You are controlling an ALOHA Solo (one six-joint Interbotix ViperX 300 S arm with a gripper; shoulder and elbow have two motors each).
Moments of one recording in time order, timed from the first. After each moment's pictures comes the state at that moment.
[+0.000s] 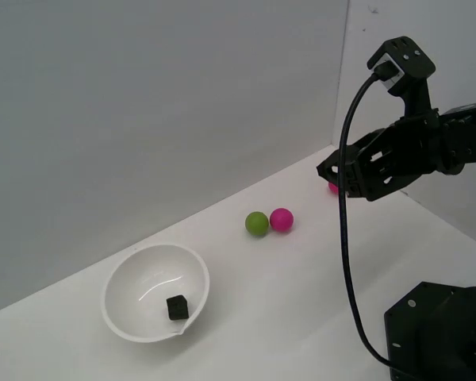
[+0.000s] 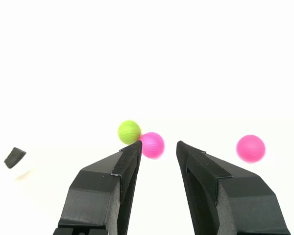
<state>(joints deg) -4.2 146.1 145.8 153.5 153.5 -6.5 29.1 -0.1</state>
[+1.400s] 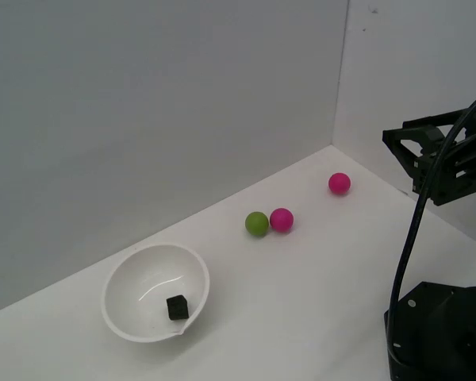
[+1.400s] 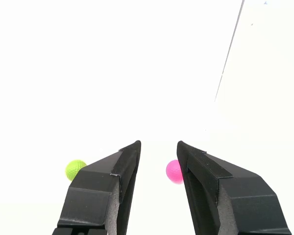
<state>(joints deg) 6.9 172.4 172.4 159.7 159.8 -0.2 29.7 -0.1</state>
